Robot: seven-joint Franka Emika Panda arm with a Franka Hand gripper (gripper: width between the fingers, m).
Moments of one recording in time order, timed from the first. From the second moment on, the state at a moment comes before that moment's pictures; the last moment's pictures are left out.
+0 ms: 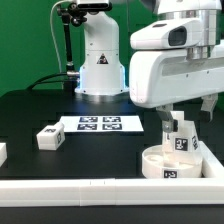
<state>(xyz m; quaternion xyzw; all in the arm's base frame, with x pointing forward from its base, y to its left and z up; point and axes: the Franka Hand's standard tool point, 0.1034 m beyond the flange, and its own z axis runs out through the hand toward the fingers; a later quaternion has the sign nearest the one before) 0.617 0.098 0.086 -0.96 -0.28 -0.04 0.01</state>
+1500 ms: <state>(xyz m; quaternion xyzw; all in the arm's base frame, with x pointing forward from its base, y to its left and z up) 0.614 0.095 0.078 -0.98 -0.19 -0.04 0.01</state>
